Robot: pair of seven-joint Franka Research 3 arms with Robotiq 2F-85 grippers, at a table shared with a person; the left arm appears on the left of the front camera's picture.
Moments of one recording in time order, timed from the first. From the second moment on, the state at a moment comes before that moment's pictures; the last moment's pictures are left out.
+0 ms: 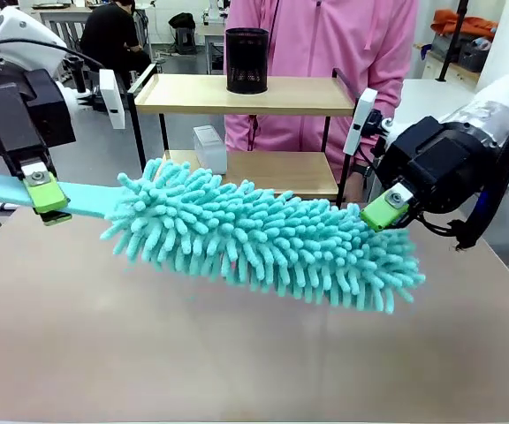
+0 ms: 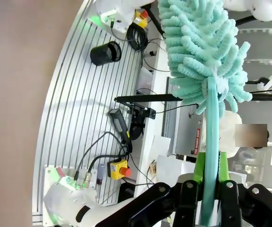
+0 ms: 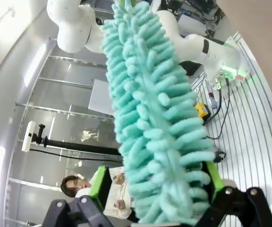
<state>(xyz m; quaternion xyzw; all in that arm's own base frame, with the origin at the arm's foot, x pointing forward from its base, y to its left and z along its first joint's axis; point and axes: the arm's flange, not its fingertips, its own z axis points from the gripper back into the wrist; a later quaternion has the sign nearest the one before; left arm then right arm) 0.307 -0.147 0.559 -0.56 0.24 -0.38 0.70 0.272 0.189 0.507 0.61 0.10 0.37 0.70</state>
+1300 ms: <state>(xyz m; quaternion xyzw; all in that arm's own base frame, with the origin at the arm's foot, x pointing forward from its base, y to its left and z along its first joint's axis) 0.310 -0.149 0.551 -0.56 0.25 -0.38 0.69 0.272 0.186 0.502 0.61 0.11 0.38 0.68</state>
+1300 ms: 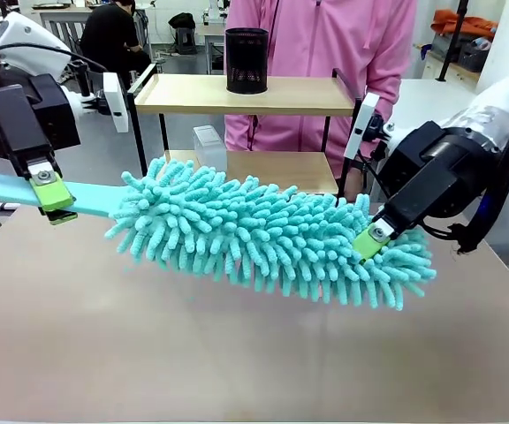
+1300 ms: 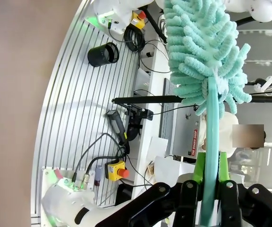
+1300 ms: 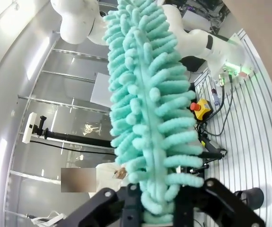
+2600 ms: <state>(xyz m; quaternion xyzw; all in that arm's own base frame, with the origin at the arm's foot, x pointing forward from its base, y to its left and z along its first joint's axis) 0.324 0.039 0.559 -0.58 -0.03 -0.12 0.81 0.269 0.092 0.526 0.61 0.10 0.37 0.69</state>
